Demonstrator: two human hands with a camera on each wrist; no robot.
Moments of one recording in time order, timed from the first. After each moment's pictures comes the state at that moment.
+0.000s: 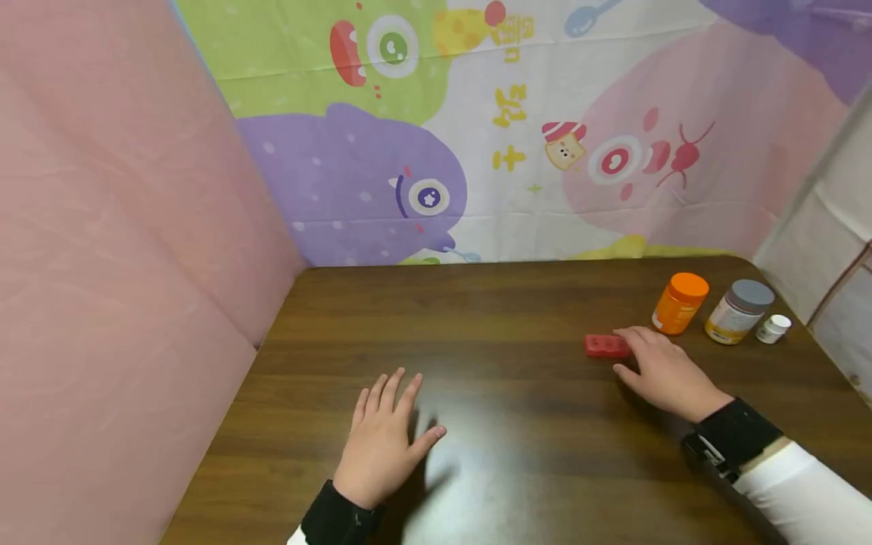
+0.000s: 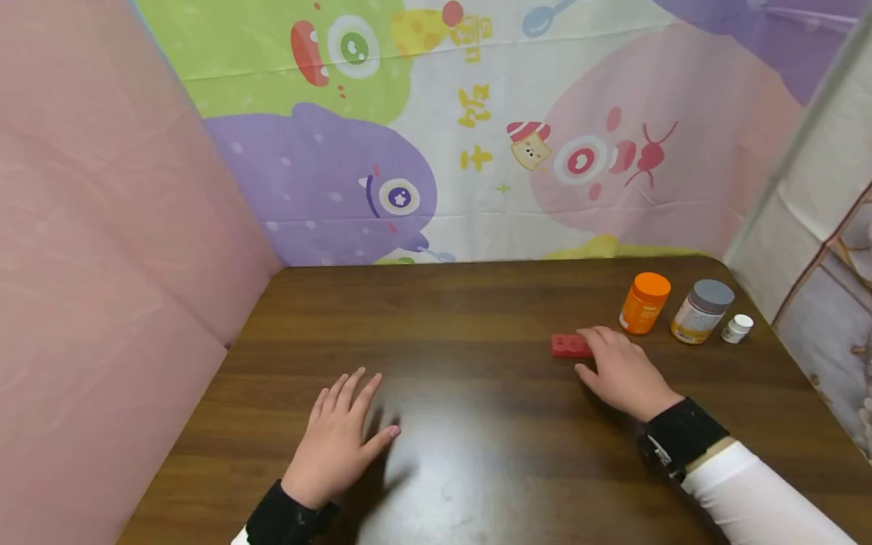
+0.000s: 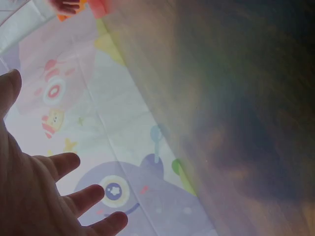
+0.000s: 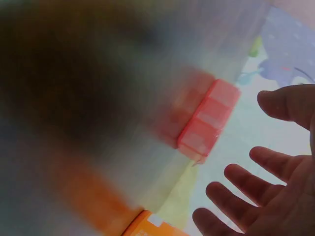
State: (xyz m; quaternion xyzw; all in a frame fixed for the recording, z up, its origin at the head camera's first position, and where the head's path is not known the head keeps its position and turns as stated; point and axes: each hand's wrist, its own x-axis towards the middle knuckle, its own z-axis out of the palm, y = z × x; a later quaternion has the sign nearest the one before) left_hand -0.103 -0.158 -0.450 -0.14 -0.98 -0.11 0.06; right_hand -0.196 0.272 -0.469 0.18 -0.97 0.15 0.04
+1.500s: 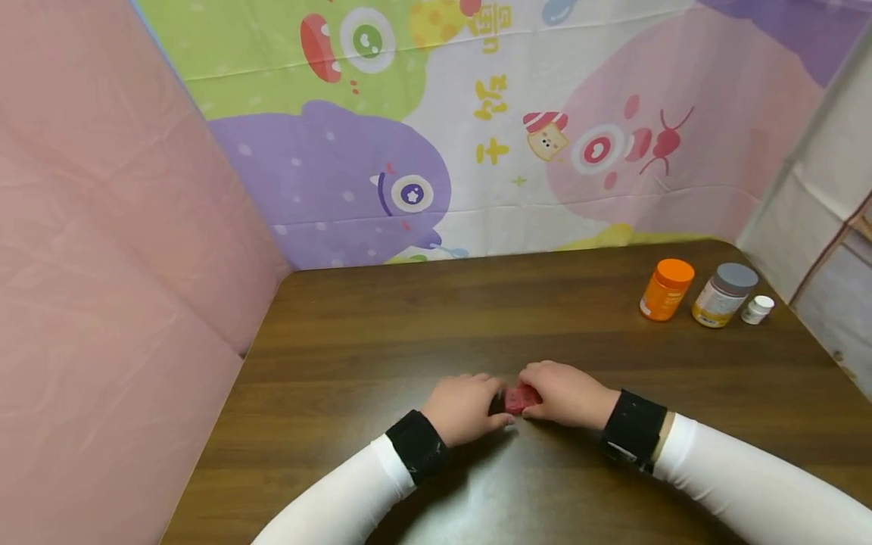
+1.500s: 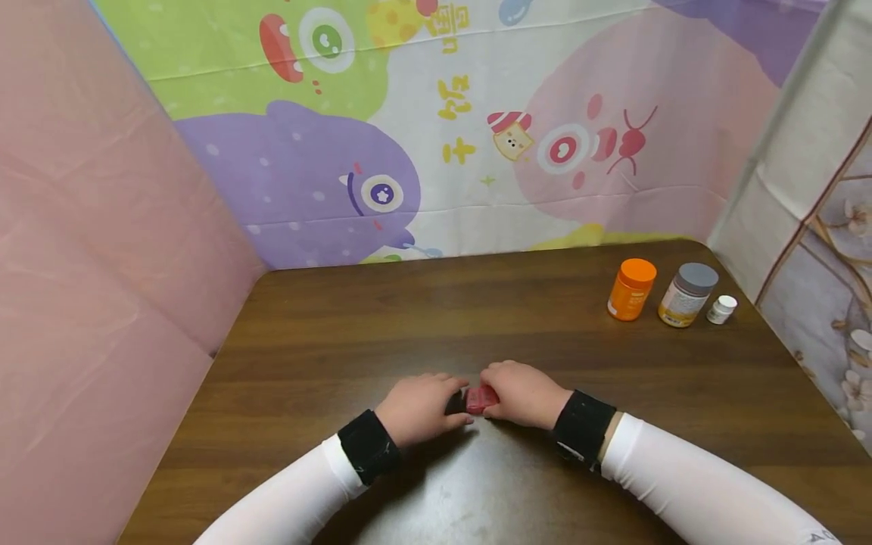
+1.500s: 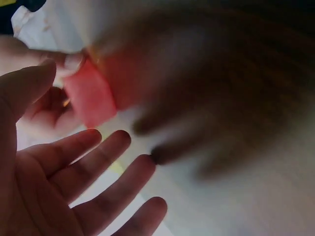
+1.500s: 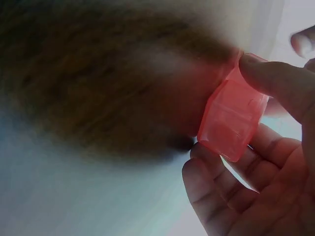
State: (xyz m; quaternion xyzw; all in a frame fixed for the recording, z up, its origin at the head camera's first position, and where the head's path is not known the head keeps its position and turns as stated) left_hand -0.172 -0.052 -0.470 -0.34 -0.94 -0.03 -0.02; right_hand -0.184 0.156 -0.478 0.33 -0.93 0.16 -0.06
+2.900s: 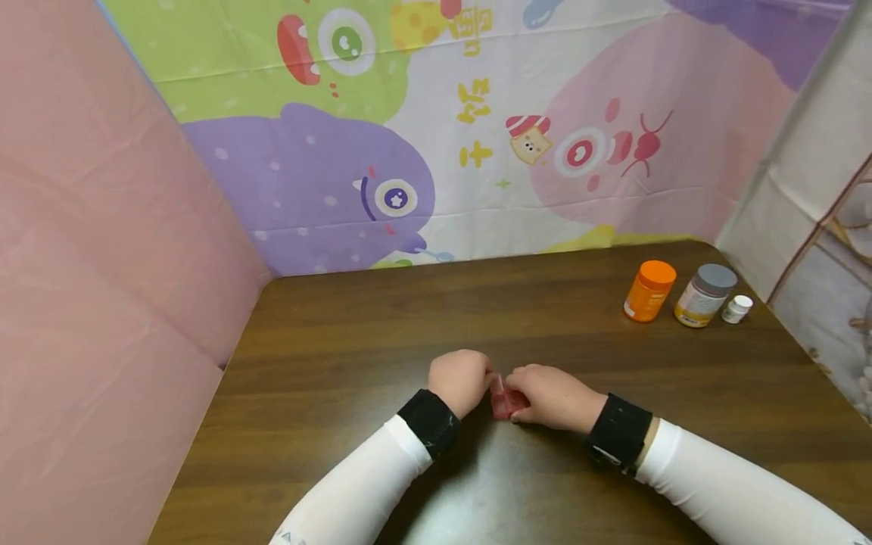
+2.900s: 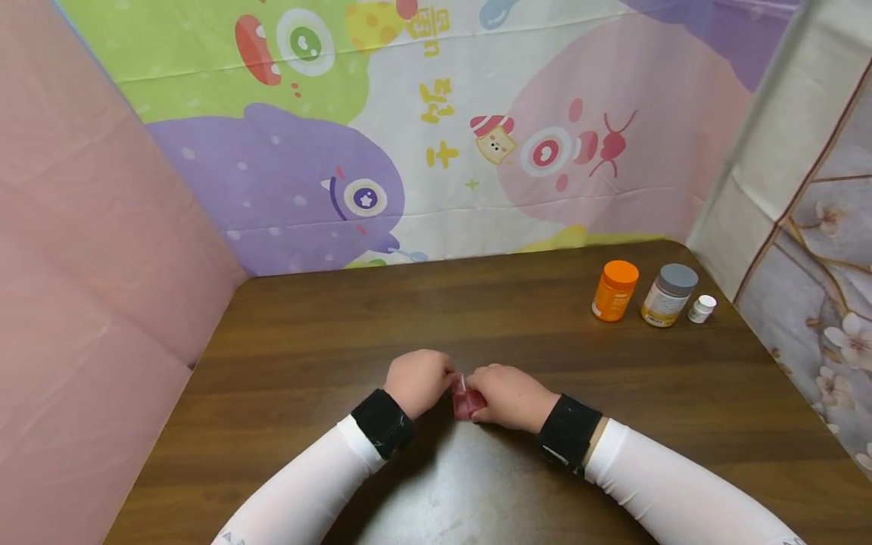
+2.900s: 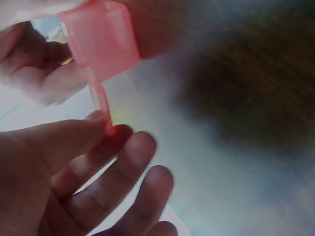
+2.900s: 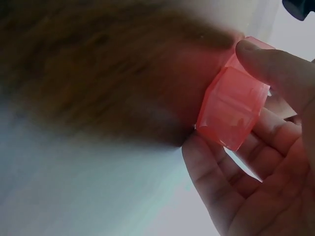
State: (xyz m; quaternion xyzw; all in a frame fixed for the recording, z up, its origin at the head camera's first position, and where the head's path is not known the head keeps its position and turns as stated) left_hand -0.207 -0.022 -0.460 -0.25 -0.97 -0.07 0.03; right_hand -0.187 0.159 -0.481 0.34 -0.92 0.16 -0.05
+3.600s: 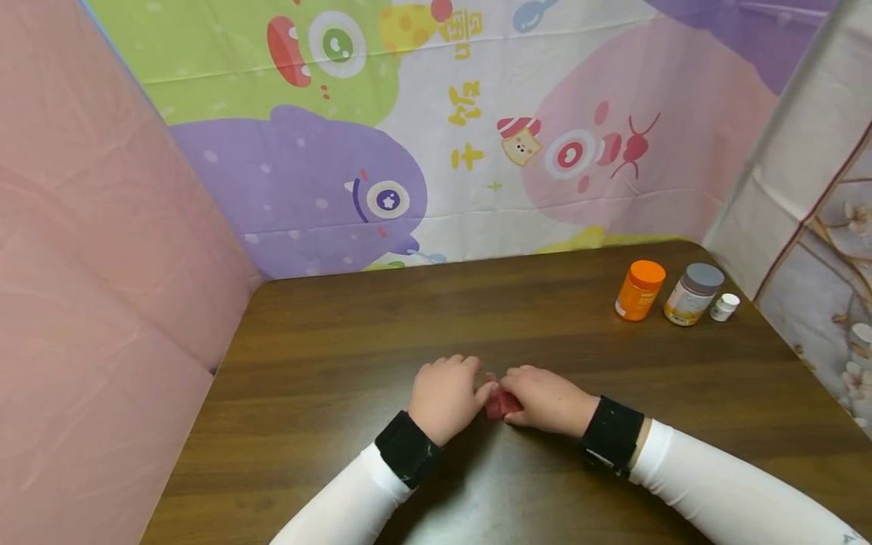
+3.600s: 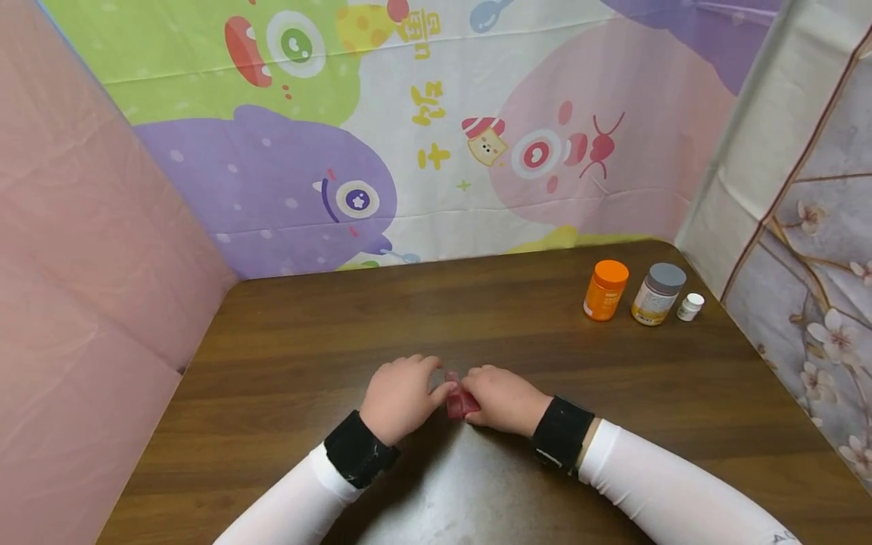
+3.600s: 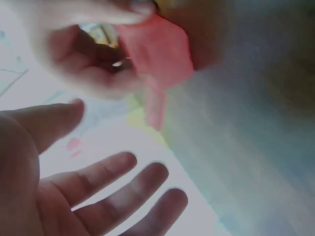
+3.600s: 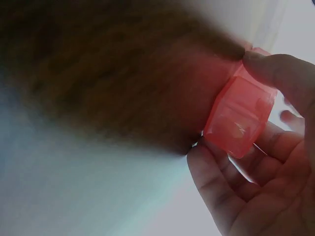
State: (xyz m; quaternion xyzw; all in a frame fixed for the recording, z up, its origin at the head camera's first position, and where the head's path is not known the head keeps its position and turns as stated) left_hand -0.177 -0.036 -0.445 -0.24 -0.97 -0.07 0.06; right_hand -0.184 0.158 -0.483 0.34 -0.93 0.14 -0.05
